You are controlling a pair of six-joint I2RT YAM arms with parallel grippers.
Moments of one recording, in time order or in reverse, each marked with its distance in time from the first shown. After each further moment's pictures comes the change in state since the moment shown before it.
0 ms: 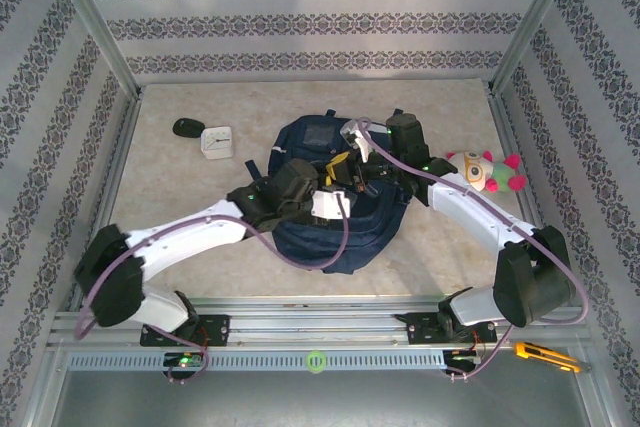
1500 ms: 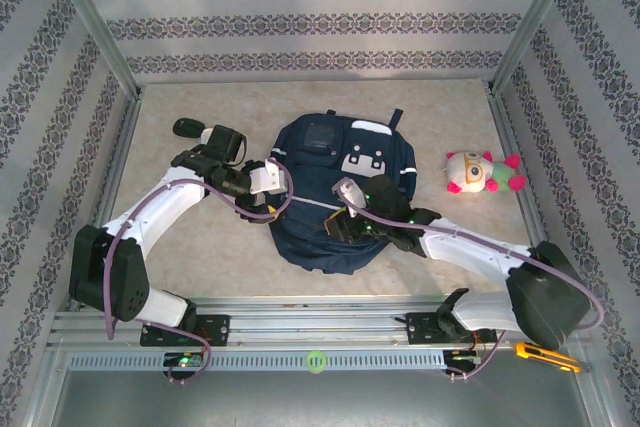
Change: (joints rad) left arm 0.536 0.041 0.056 -0.475 0.606 0.183; right arm 0.268 -0.162 -0.379 0.078 0.431 0.215
